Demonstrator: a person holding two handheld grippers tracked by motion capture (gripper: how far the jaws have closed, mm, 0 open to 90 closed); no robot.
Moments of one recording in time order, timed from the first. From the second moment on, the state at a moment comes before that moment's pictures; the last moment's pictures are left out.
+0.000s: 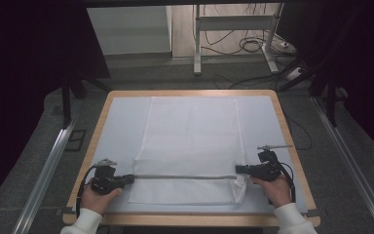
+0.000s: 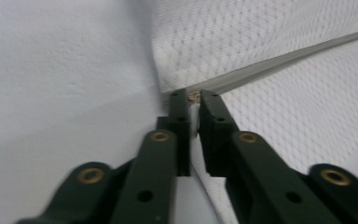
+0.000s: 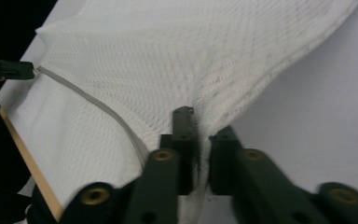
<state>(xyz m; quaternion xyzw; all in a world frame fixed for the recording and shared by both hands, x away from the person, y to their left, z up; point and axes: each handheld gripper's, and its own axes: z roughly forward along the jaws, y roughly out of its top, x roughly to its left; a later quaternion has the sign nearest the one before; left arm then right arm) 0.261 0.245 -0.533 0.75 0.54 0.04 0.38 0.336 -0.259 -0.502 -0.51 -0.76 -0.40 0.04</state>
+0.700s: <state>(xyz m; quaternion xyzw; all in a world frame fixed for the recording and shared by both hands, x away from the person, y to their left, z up) 0.285 0.233 -0.507 0.74 0.50 0.14 0.42 0.317 -0.307 -0.501 -0.46 -0.77 -0.41 -0.13</state>
